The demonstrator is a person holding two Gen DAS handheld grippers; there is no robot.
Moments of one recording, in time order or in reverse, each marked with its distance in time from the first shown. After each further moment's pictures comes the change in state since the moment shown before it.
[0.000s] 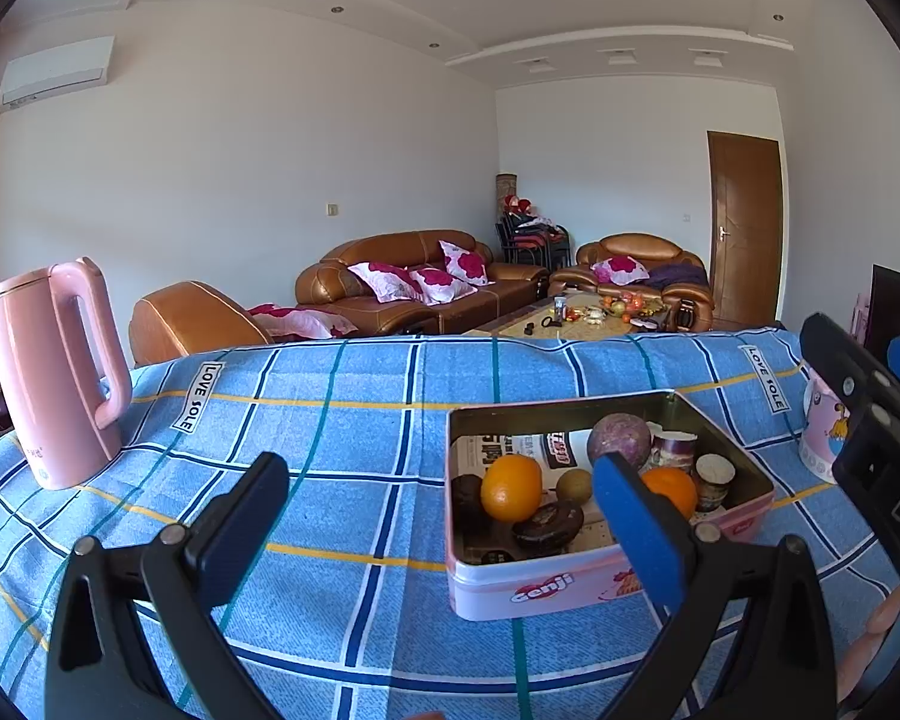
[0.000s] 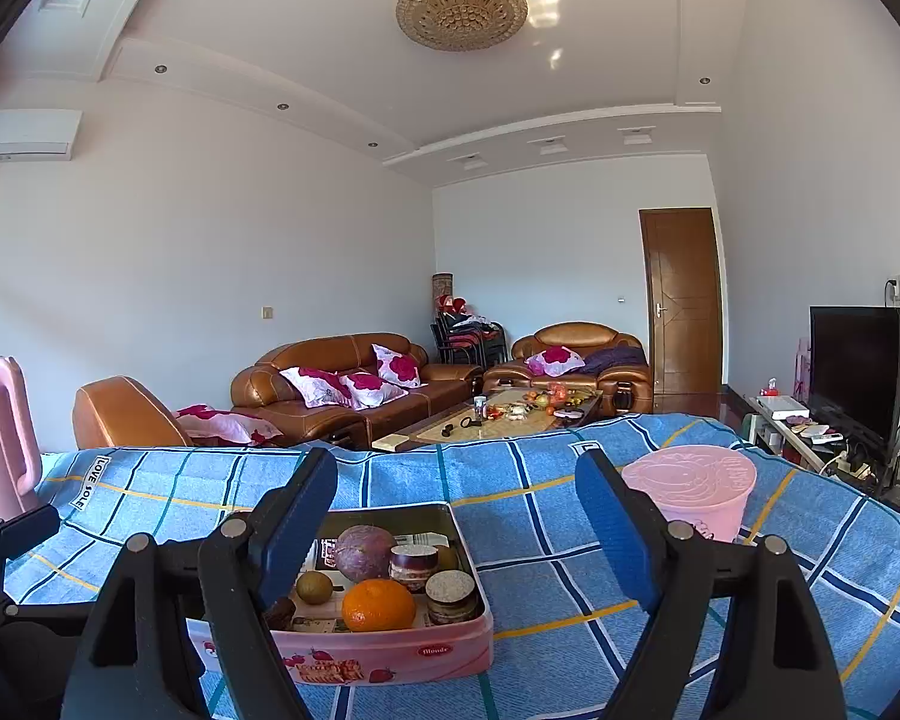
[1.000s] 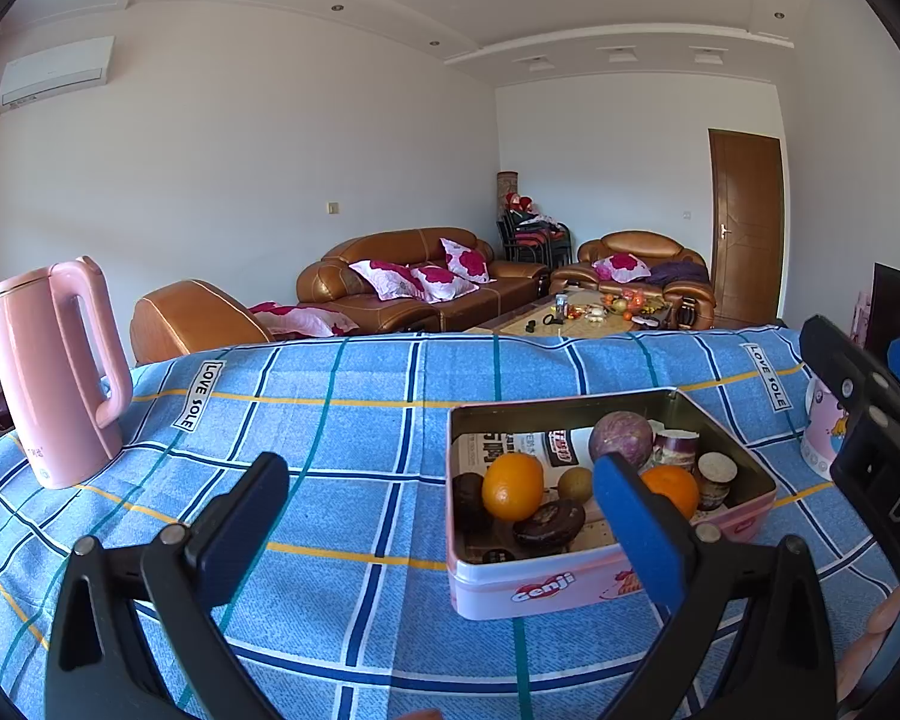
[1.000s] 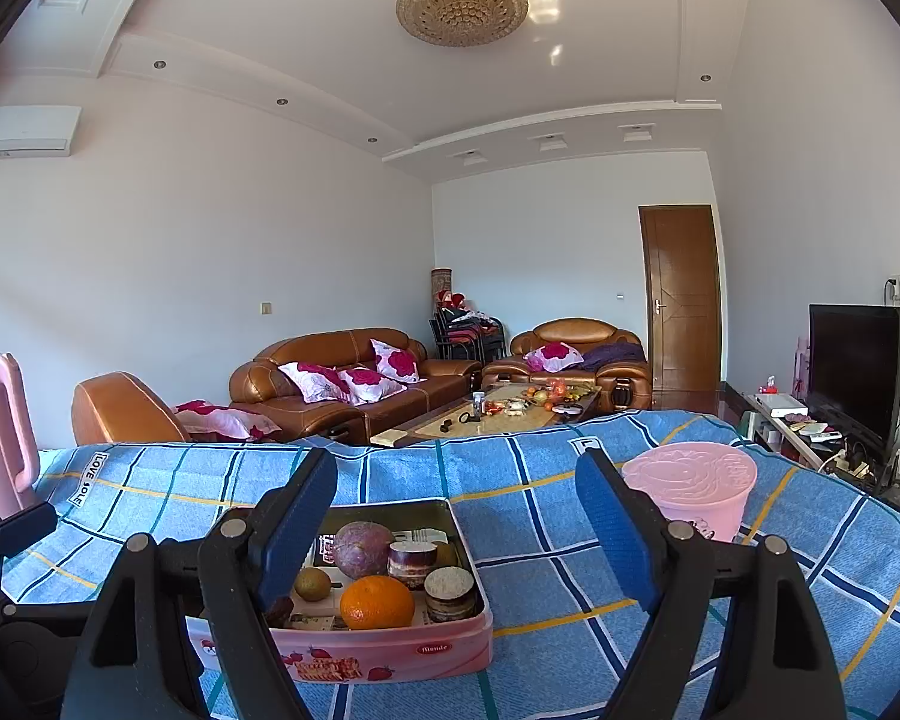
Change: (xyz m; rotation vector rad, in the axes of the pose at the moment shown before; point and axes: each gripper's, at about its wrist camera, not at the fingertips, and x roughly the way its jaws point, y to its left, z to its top) left arm 0.000 0.000 0.000 0.000 0.001 0.001; right arm -0.001 0.001 -0.003 -0.001 0.007 -0.002
